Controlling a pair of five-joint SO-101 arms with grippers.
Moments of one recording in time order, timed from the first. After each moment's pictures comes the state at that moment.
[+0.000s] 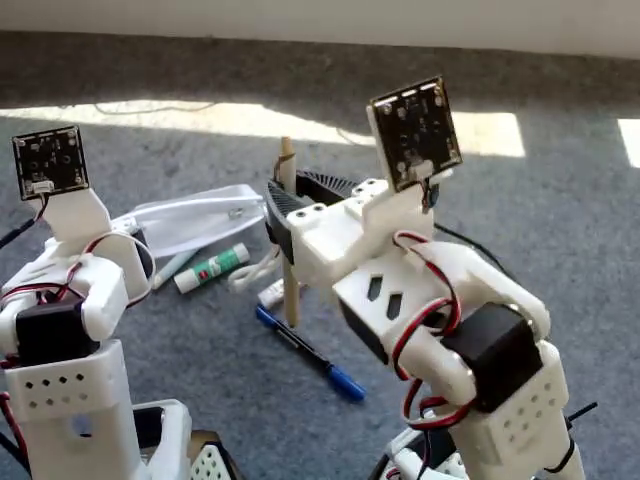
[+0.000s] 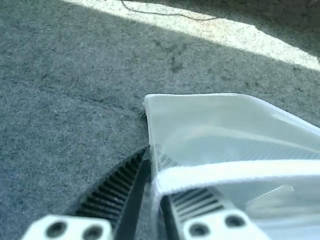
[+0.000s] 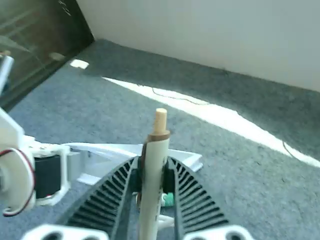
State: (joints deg) left arm -16.0 -56.1 33.4 76.0 9.2; right arm -43.5 -41.8 -2.4 70.9 -10.2
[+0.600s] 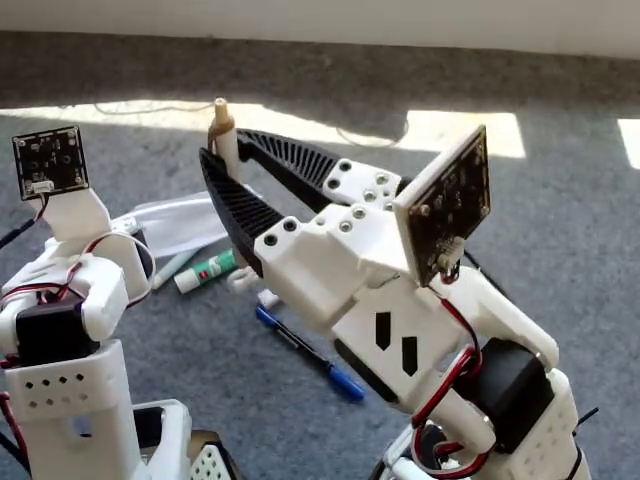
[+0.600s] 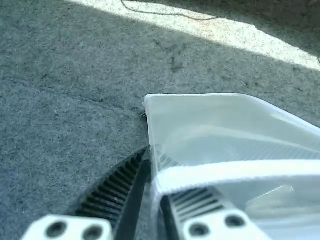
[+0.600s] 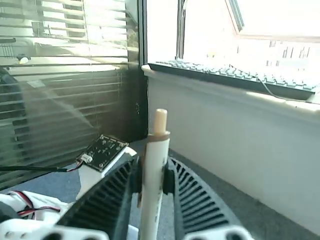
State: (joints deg) left arm -16.0 -56.1 33.4 76.0 9.2; right arm -52.1 -45.0 -2.4 48.4 2.0
